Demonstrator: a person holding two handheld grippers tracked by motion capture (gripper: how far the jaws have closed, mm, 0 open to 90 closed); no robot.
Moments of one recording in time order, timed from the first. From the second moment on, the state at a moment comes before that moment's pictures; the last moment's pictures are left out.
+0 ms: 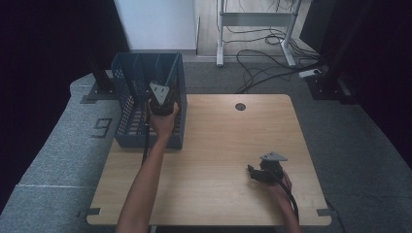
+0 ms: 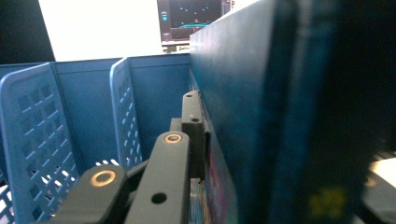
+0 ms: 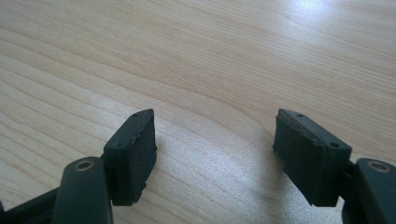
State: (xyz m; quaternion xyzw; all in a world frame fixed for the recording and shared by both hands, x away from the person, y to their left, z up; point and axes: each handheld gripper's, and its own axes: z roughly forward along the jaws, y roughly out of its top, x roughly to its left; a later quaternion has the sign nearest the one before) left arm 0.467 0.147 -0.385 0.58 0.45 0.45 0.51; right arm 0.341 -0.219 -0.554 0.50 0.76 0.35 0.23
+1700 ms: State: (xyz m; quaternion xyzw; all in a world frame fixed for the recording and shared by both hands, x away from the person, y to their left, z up) left arm 0.441 0.169 -0.393 0.65 0.43 0.36 0.52; right arm 0.341 -0.218 -0.554 0.50 0.76 0.35 0.23
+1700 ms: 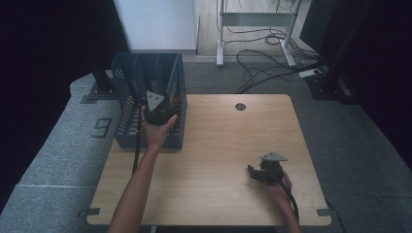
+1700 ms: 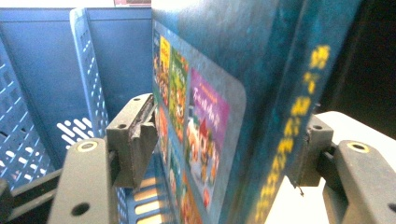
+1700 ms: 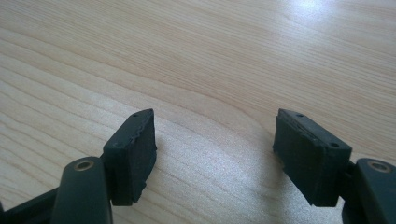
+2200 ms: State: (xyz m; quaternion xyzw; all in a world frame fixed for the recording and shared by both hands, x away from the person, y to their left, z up) left arm 0.401 0.181 -0.399 0.65 0.42 0.35 0.53; right arm 0.341 -0.218 -0.554 0.51 0.75 0.35 0.23
